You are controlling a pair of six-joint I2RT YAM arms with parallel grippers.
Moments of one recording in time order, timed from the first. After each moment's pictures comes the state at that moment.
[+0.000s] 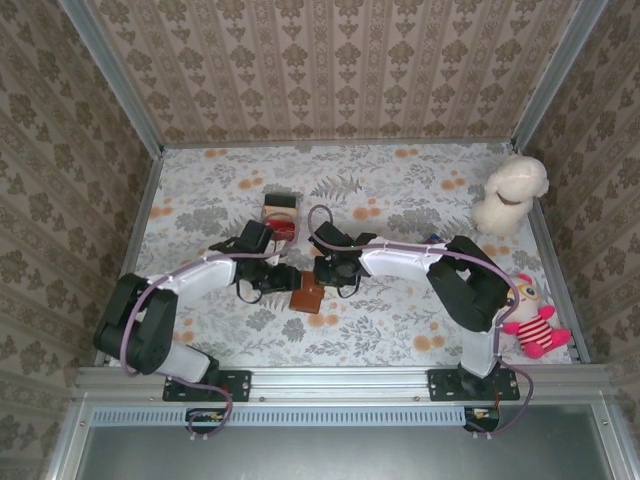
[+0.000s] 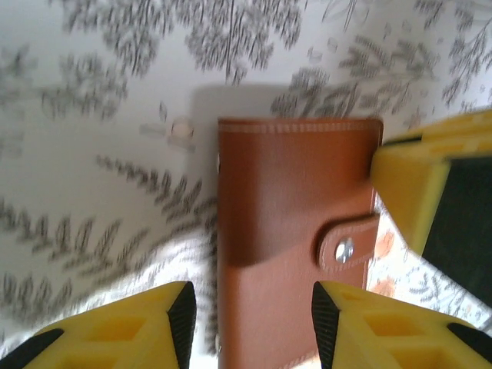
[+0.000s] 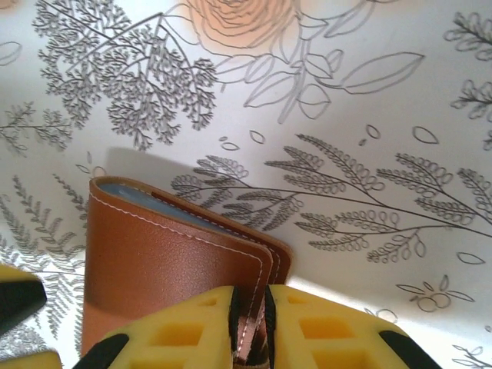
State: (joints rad) left arm -0.51 1.43 0.71 -0.47 0.44 -0.44; right arm 0.82 1.89 1.21 -0.45 -0.07 0.86
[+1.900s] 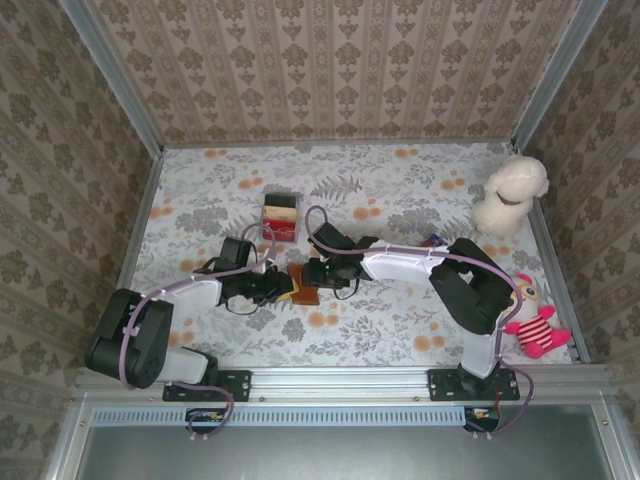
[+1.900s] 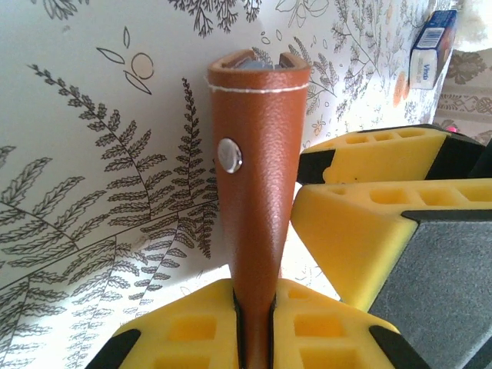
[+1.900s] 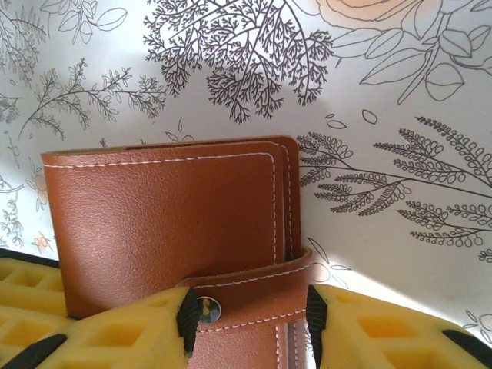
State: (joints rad) left arm -0.39 1.36 0.48 -0.09 0.78 -0.74; right arm 0.84 1.87 1.17 -0.35 -0.17 0.84
